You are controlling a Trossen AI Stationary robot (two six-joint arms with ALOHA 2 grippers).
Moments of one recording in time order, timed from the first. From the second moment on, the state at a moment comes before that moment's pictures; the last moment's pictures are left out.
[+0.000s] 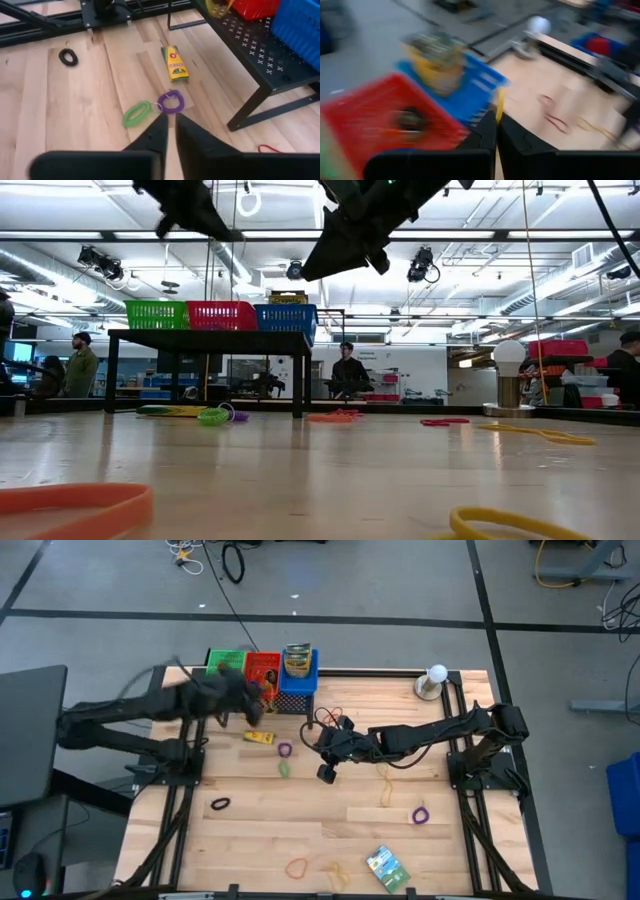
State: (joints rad) left arm 0.18 0.90 0.94 -0.47 -0.46 -0.32; right arm 0.11 1.71 1.26 -0.22 0.34 0.27
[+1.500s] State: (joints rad) left arm 0.96 1.20 1.35 -1.15 -0.28 -0.13; right arm 0.06 1.71 1.26 -0.21 0.31 0.21
